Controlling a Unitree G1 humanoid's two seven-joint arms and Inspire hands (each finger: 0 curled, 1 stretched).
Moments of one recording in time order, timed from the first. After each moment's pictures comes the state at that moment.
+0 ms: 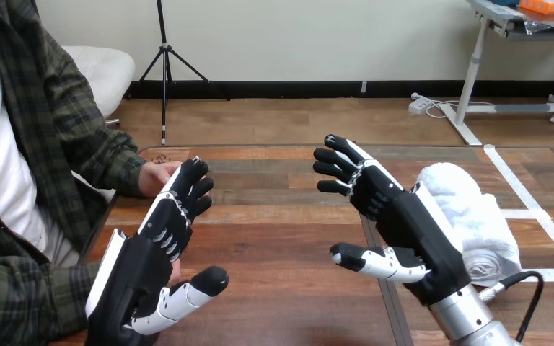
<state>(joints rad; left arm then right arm) 0.23 0.12 0.02 0.19 -0.22 -0.79 -0.42 -0.16 -0.11 -0.08 0.63 0.19 -0.89 0.64</state>
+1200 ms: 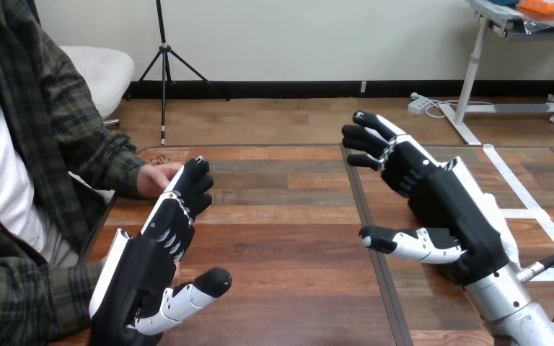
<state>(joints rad) 0.23 0.11 0.01 0.20 -0.22 -0.80 -0.43 -0.16 -0.22 -0.09 0.51 0.25 -0.83 0.63</state>
